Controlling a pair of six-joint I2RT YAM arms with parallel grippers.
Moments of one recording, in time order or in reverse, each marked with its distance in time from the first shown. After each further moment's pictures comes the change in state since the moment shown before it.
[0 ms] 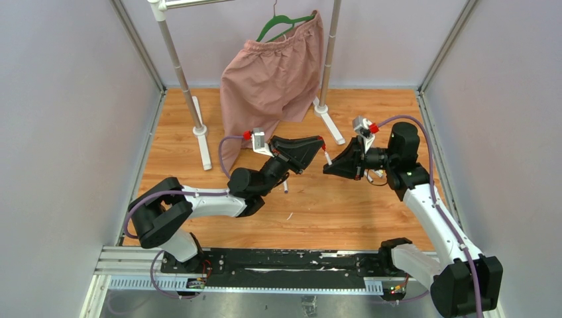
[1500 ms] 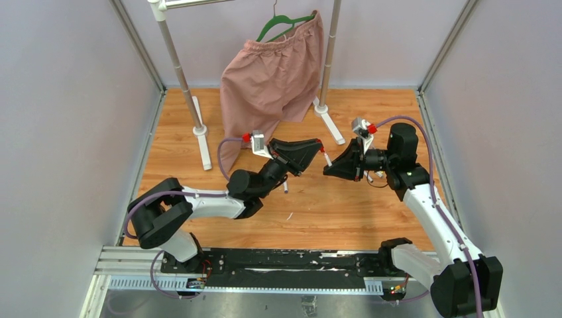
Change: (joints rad) left arm 0.000 -0.001 -0.032 0.004 -0.006 -0.004; right arm 0.000 -0.001 0.002 -0.071 0.028 -0.022
